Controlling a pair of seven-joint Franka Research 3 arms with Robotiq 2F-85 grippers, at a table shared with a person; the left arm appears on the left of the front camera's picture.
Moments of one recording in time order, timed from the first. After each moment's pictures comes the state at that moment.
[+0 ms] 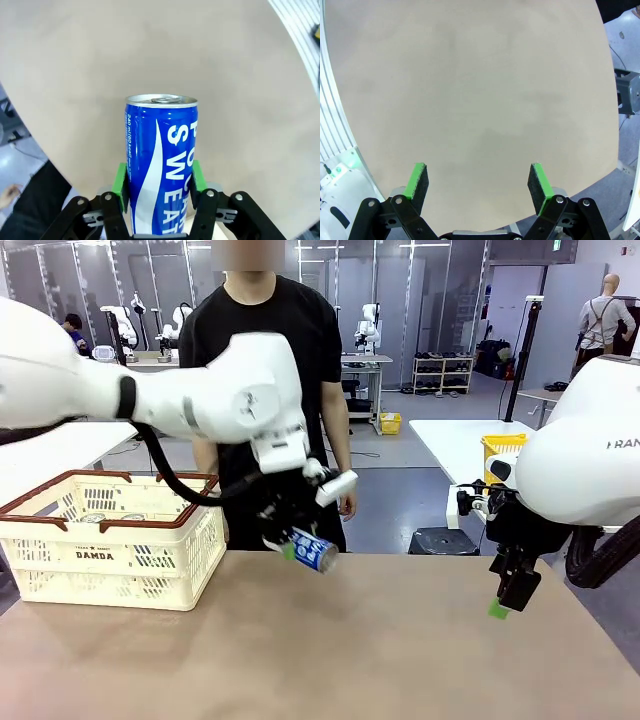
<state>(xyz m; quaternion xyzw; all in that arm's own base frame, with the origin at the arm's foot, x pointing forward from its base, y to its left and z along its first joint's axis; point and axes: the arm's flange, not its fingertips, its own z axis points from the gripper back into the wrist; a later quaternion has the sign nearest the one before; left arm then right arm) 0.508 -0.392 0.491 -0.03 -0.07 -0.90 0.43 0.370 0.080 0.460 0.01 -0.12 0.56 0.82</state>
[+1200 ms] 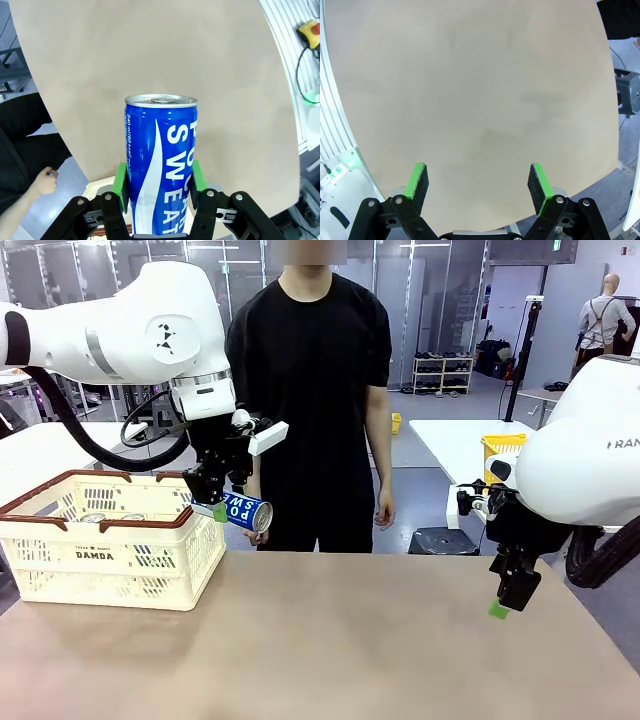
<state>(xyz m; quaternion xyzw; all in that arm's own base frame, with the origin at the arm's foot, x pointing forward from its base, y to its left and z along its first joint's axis) 0.502 -0.290 0.561 -0.01 -0.06 -0.85 0.52 0.370 0.080 0.460 0.01 -0.12 0.56 0.82</state>
